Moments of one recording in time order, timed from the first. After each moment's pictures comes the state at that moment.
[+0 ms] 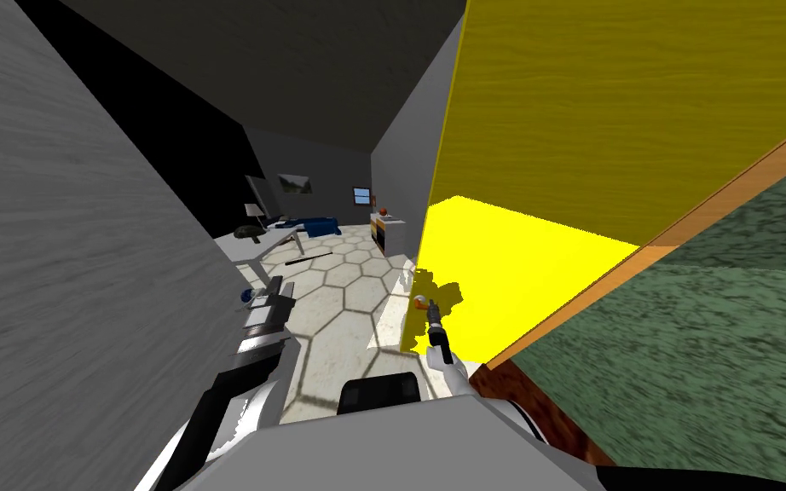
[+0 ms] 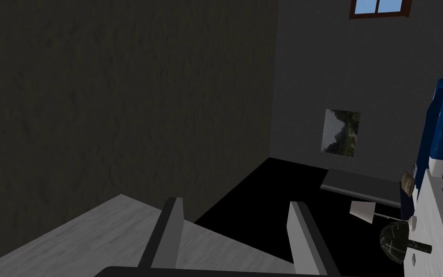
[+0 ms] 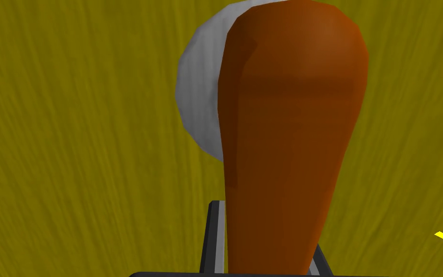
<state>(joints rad) -0.21 -0.06 -0.21 -0.54 -0.12 -0.82 0.07</state>
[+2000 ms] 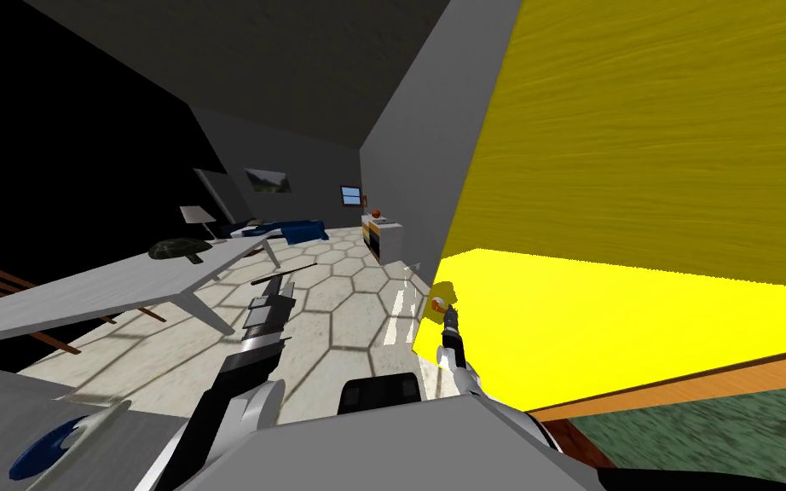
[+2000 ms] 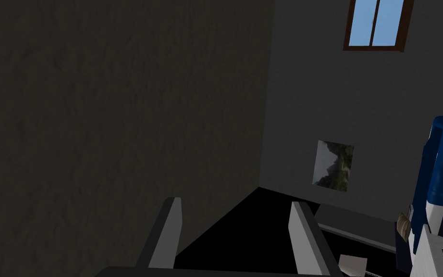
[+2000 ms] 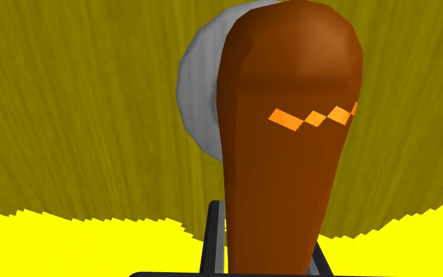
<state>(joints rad) -0.19 -0.10 -0.39 -0.54 -0.24 -0.82 0.14</state>
